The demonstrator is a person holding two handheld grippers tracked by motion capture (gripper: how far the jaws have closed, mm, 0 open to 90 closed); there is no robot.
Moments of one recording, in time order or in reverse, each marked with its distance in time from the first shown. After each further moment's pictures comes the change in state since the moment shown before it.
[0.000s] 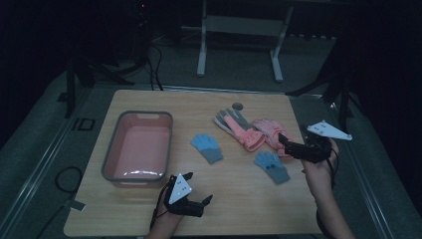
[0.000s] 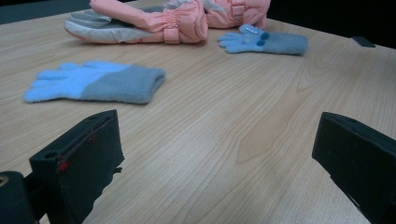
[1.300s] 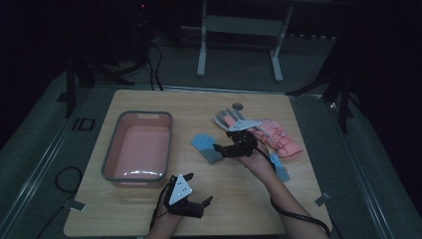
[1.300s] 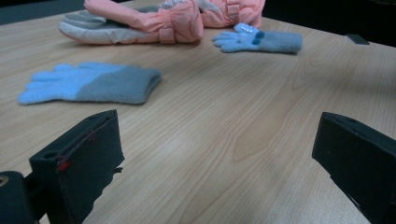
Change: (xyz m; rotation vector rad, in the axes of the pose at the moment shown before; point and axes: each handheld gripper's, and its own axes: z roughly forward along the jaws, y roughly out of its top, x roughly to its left) left arm -0.001 0.000 -0.001 0.003 -0.015 0.015; right arm 0.118 -0.008 0.139 0.234 0.424 -0.160
